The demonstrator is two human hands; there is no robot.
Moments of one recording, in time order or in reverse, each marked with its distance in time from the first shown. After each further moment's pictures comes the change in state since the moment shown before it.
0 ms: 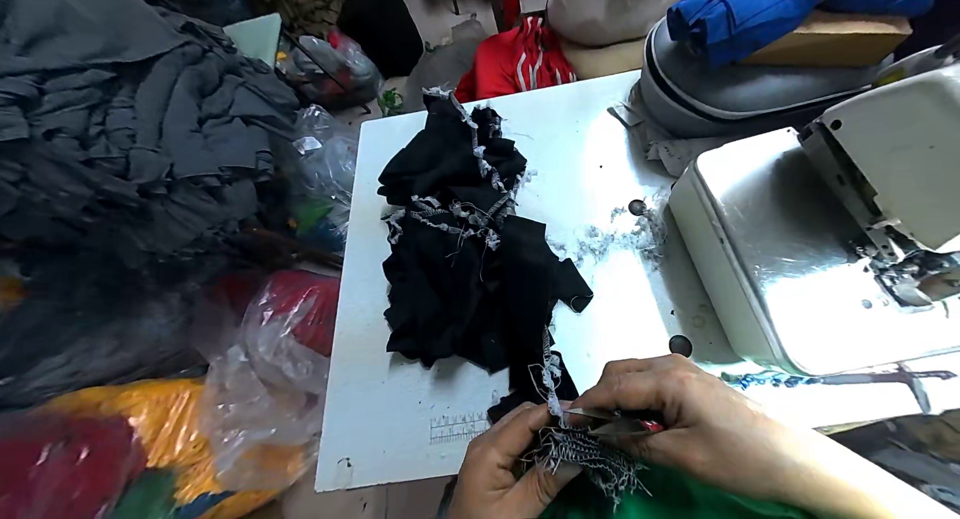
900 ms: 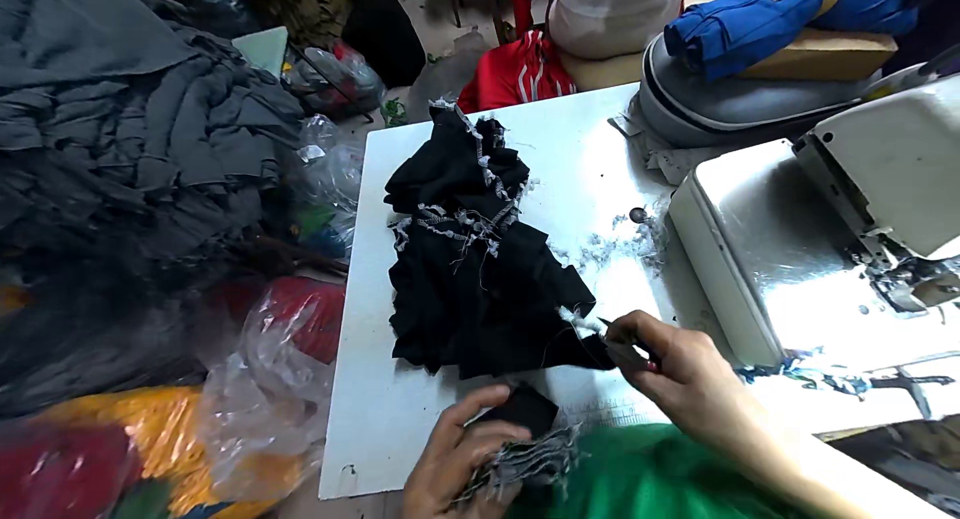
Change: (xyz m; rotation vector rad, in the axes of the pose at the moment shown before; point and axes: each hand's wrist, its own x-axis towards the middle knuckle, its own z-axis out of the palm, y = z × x) left_hand -0.010 -0.011 -0.034 0.185 0.069 0.221; right_hand 0.004 0.022 0.012 -0.265 0.435 0.187
